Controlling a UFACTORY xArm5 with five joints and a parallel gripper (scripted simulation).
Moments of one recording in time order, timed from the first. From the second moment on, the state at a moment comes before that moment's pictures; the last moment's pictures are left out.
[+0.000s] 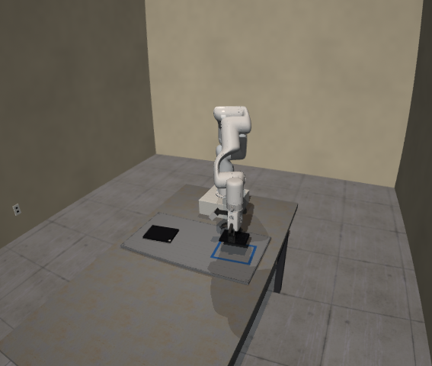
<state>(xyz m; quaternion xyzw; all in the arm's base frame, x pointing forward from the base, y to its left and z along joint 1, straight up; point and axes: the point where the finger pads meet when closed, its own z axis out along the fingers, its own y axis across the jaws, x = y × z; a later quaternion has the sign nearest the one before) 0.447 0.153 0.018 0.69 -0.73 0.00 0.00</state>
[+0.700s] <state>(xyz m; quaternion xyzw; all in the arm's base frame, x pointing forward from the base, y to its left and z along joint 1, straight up) 0.447 0.153 -0.006 0.69 -0.73 0.00 0.00</state>
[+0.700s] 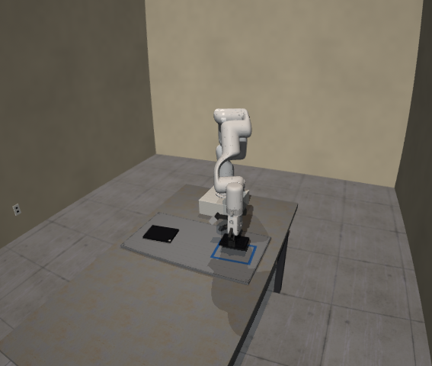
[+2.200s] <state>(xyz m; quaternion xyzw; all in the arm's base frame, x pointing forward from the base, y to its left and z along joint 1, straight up) 0.446 0.153 -0.051 0.69 -0.73 0.00 0.00</state>
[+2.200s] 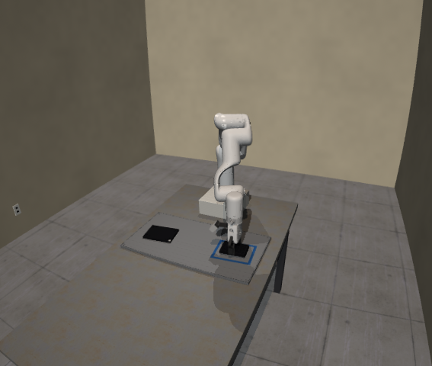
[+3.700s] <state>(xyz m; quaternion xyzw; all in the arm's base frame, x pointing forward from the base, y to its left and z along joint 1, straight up) 0.446 0.153 -0.057 0.69 -0.73 0.00 0.00</state>
